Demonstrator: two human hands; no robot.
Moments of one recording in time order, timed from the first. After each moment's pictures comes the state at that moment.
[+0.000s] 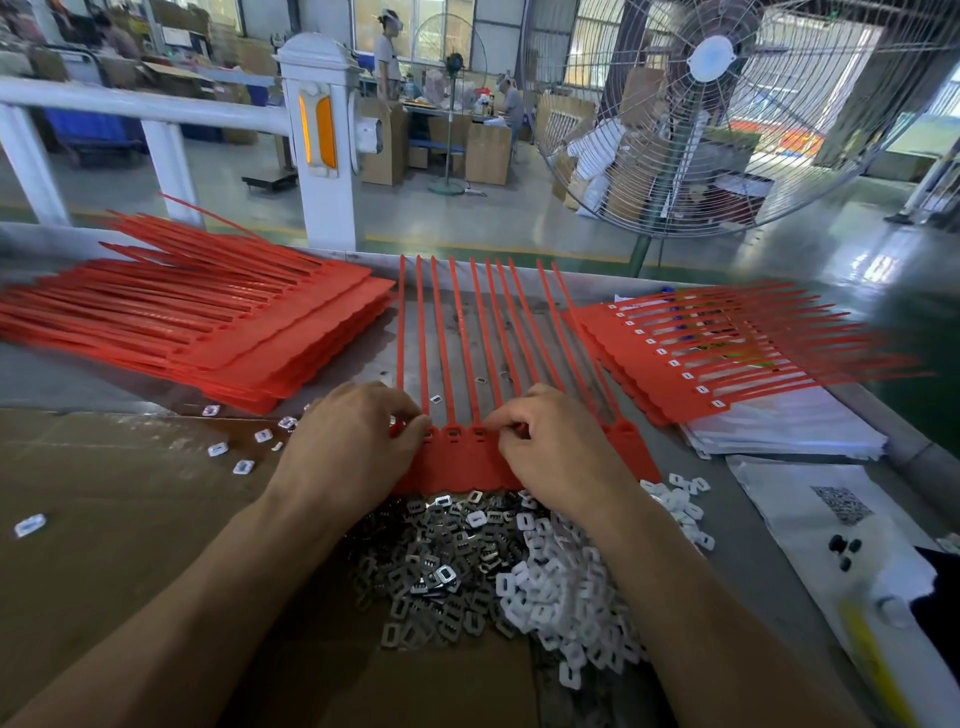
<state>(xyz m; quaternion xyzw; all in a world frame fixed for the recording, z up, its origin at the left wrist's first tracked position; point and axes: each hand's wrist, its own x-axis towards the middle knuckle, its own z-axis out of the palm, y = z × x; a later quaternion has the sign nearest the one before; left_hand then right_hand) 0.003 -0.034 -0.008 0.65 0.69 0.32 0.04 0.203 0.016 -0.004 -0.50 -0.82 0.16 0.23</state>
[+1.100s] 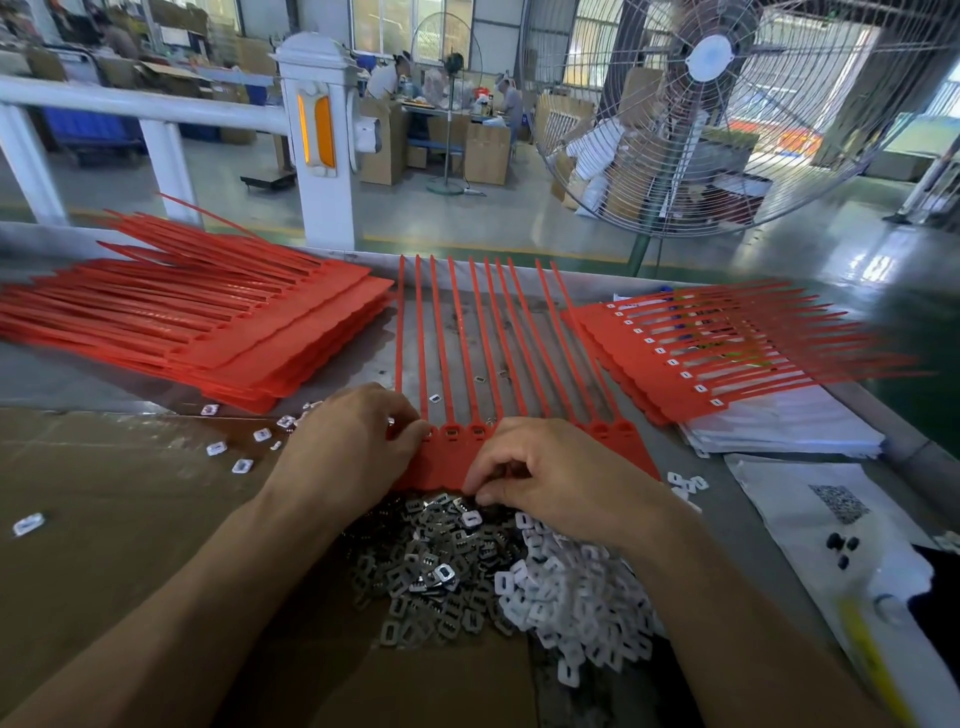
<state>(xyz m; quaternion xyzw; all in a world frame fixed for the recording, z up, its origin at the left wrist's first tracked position) 0.001 -0.033 -0.010 0.65 0.70 0.30 0.06 0.219 0.001 0.011 -0.37 -0.89 0.25 0.11</state>
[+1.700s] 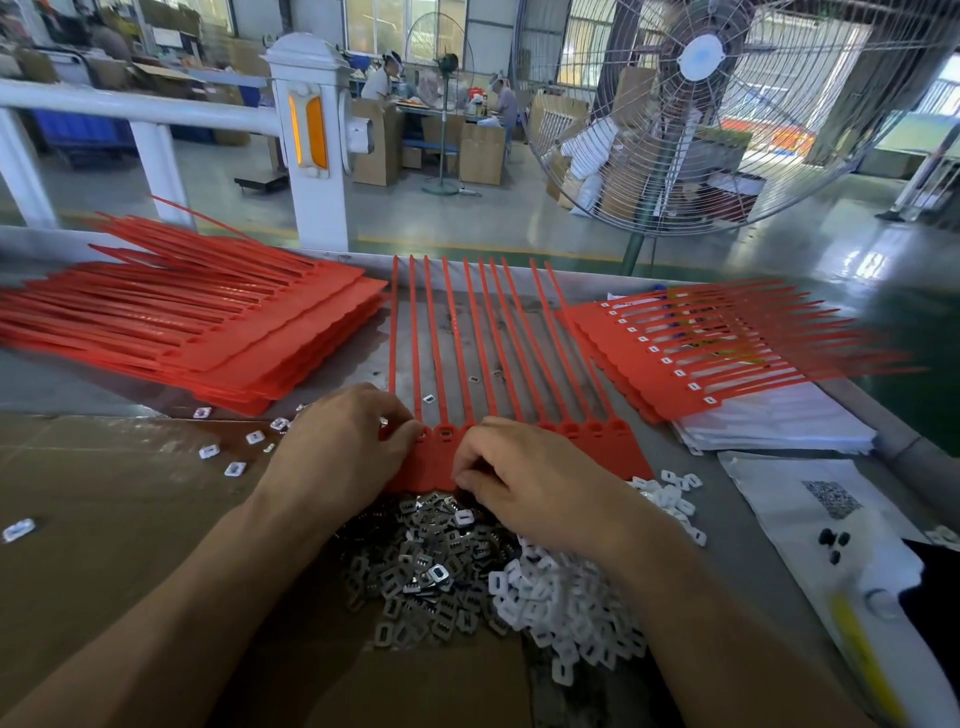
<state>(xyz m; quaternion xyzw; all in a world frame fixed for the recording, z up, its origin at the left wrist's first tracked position) 0.000 -0.030 -0.012 0.64 0.70 0.31 0.07 0.206 -0.008 0.006 -0.37 -0.91 0.15 0.12</state>
